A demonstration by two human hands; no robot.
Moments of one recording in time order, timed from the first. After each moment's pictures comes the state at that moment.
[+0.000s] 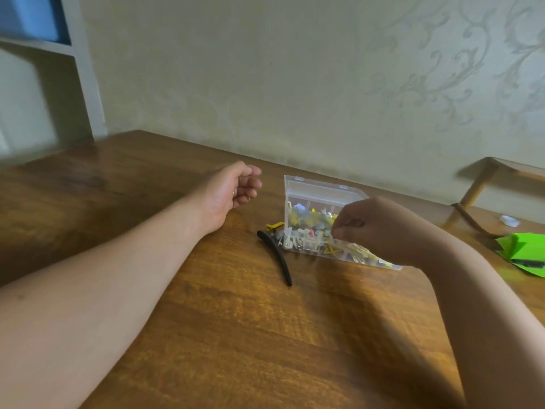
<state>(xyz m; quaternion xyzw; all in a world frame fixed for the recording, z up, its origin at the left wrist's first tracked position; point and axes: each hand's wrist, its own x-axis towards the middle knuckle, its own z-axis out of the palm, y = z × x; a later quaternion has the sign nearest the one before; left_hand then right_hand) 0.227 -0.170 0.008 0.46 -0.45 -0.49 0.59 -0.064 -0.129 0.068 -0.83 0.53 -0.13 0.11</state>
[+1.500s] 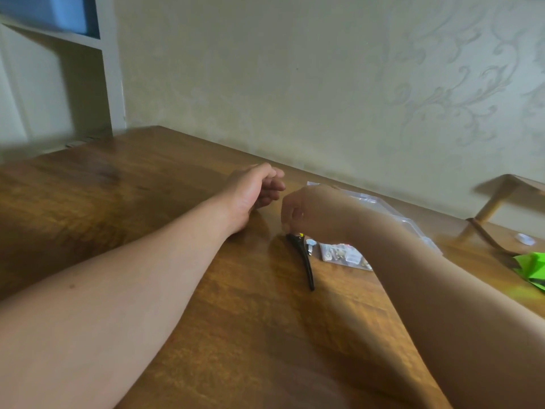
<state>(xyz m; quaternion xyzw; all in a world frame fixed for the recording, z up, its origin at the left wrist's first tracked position) 0.226 -0.173 0.009 0.46 -0.42 -0.49 0.61 0.056 -0.155 0.068 -0.90 0.43 0.00 -0.02</state>
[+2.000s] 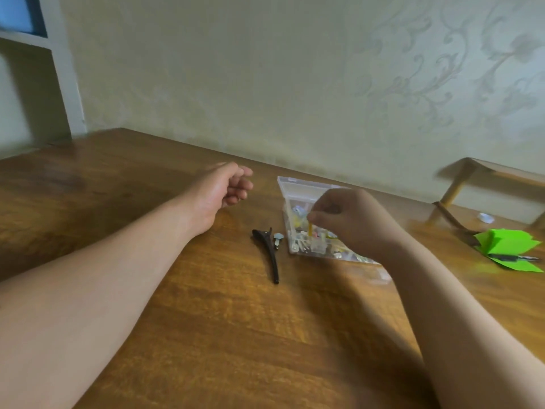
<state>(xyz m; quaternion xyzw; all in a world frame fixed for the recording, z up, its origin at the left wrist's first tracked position) 0.224 -0.173 0.004 0.47 -0.48 -0.46 0.58 -0.048 -0.135 0.050 -0.79 0.54 -0.26 0.14</state>
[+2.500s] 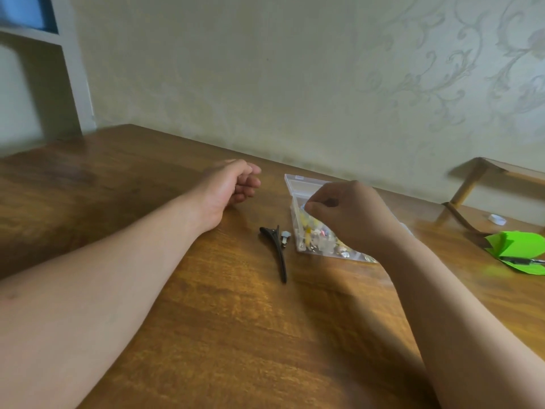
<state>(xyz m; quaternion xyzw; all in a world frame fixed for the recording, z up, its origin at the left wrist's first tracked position) 0.225 -0.173 0.005 0.48 -0.48 -0.45 0.58 -0.023 -0.130 0.058 -0.81 0.53 -0.26 0.08</state>
